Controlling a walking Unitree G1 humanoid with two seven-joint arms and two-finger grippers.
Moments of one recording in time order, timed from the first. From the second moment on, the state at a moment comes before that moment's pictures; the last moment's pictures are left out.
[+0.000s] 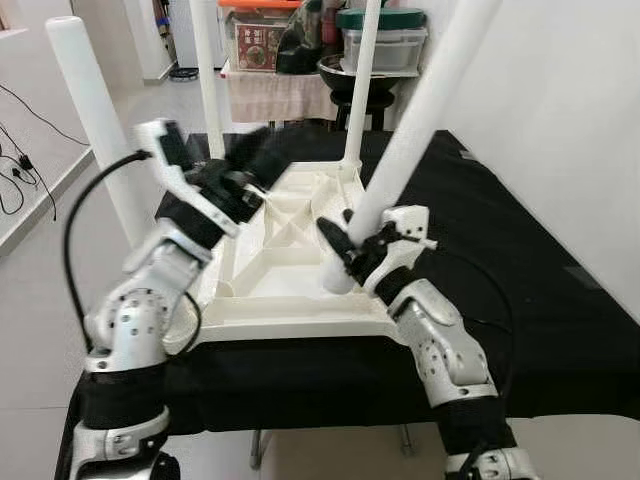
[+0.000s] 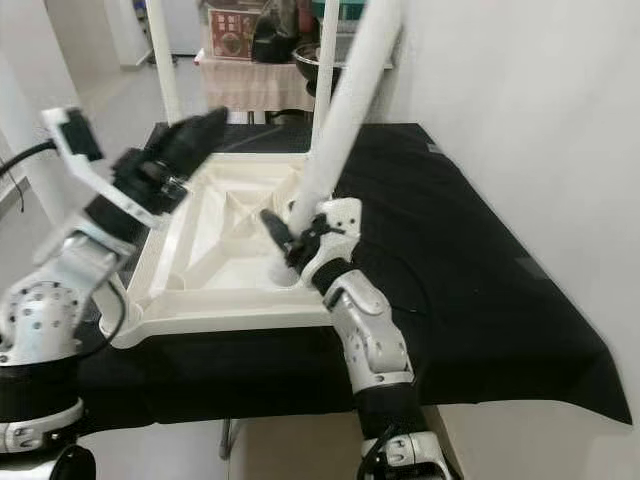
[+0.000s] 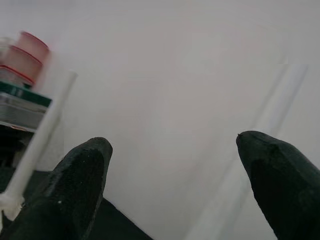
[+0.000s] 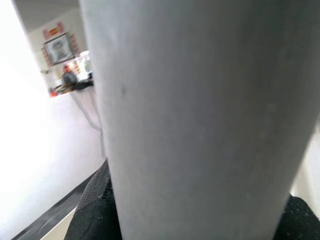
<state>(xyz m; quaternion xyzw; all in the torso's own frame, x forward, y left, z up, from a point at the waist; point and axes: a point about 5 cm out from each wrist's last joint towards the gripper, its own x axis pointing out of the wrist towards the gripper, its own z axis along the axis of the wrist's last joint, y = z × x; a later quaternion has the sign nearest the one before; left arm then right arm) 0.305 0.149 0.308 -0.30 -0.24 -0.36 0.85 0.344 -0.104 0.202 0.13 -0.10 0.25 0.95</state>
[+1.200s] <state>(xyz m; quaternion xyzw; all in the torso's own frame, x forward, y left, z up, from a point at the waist) 0.285 0.133 0.211 -0.25 -0.07 -0.30 0.92 0.357 -0.126 0.213 0.09 -0.12 0.20 0.97</state>
